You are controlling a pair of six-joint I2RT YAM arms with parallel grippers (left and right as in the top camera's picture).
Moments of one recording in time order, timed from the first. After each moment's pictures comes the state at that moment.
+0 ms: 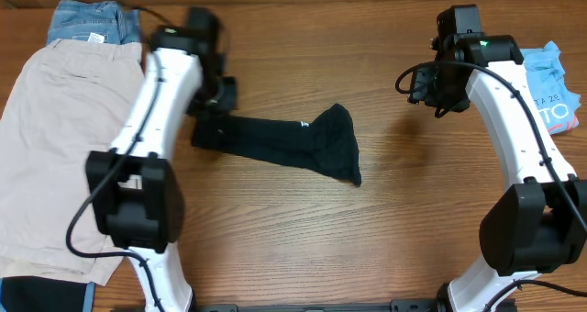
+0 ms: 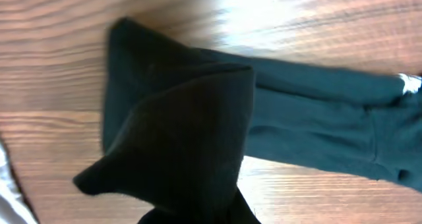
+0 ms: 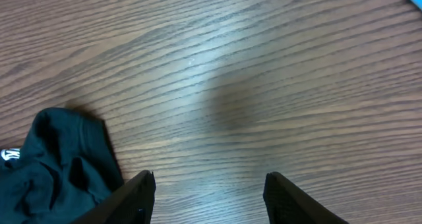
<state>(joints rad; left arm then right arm) -0.18 2.05 1.80 -1.25 0.02 -0.19 0.06 1.85 1.66 -1.11 0.02 0.28</state>
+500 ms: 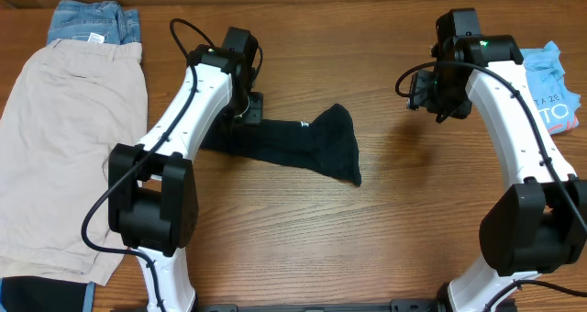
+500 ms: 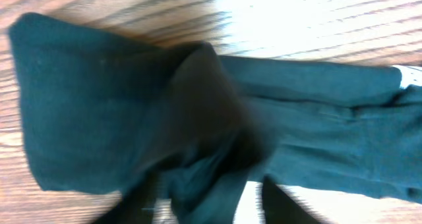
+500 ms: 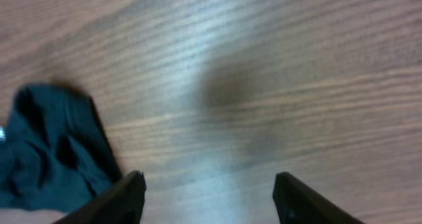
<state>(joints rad) -0.28 2.05 1.68 -1.11 0.02 -0.22 0.06 1.85 1.66 -1.19 0.02 0.28</state>
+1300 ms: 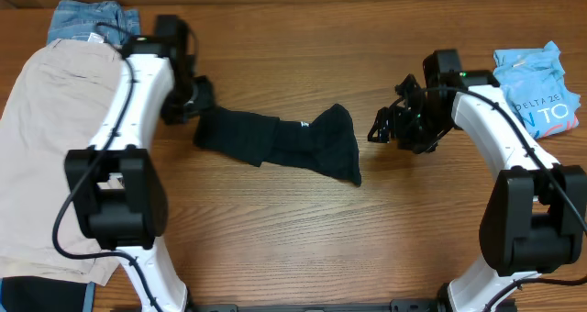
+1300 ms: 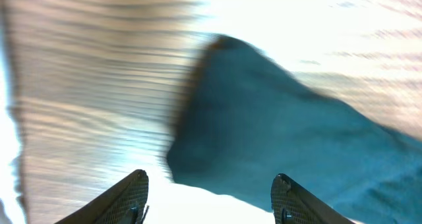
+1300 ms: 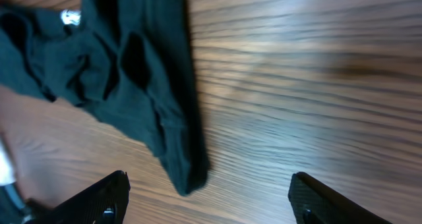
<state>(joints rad) 0.02 2.05 1.73 -1.17 0.07 -0.29 0.06 1.85 1.32 -0.98 -0.48 0.11</state>
